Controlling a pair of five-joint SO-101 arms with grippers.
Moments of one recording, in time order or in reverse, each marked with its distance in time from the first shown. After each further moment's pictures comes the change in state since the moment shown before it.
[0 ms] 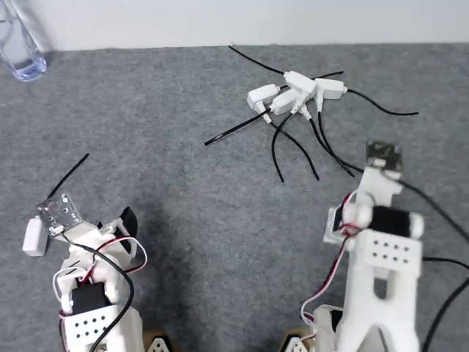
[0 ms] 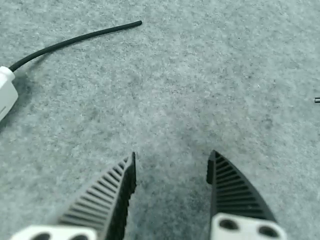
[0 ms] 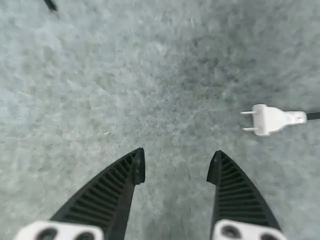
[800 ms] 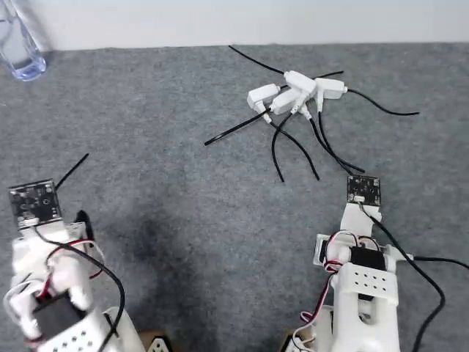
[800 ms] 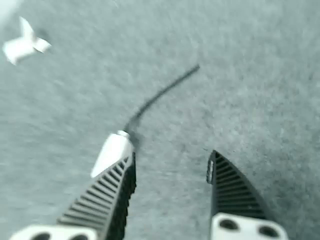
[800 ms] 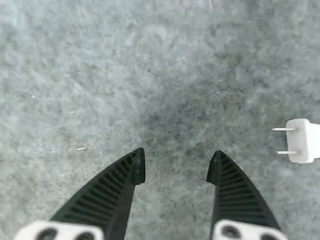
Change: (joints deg) left arm -16.4 0.0 -23.9 18.9 -32.2; right arm -0.1 -7.9 26.5 -24.1 3.3
